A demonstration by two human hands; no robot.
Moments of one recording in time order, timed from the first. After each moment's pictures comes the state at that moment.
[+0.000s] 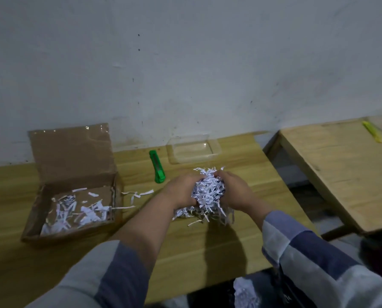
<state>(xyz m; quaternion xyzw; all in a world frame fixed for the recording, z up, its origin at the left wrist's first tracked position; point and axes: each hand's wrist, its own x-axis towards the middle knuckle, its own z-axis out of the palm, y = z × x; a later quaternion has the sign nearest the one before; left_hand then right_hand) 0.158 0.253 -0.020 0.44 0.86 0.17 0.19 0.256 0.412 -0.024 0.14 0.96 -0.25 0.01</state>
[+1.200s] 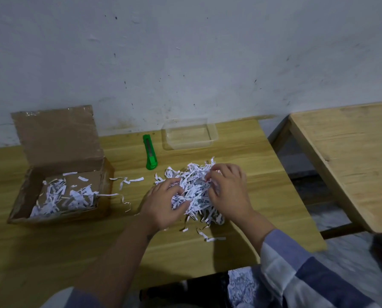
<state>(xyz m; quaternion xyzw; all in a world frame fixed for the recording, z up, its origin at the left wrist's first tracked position) 0.204 0.221 -0.083 0.32 0.90 0.28 0.12 0.284 0.412 -0.042 0.10 0.97 -0.21 -0.12</state>
